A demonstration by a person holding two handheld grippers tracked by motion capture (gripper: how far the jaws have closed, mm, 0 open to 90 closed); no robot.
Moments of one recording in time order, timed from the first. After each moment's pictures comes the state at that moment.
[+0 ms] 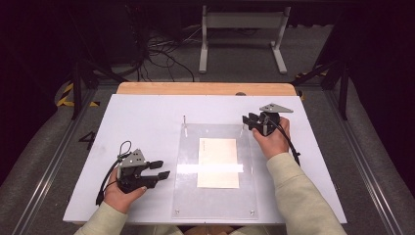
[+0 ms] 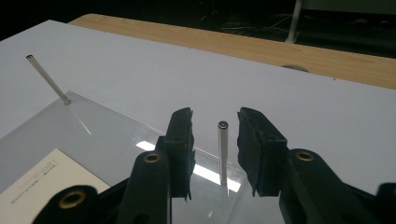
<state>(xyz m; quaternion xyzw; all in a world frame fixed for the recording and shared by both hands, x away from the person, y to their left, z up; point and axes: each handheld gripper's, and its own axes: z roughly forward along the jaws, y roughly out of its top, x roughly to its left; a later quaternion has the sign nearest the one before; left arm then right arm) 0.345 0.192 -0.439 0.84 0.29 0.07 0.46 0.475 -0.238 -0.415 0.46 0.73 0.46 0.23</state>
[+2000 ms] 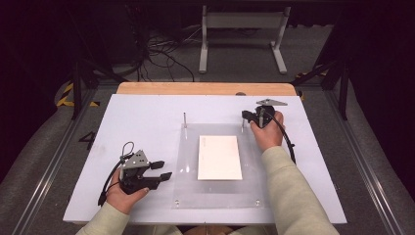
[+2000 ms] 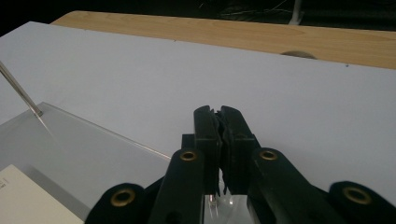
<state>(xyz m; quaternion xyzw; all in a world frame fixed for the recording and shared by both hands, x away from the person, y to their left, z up) 0.344 0.187 -0.441 0.84 0.29 0.08 0.45 0.514 -0.239 -0.431 0.49 0.72 0.45 0.20</state>
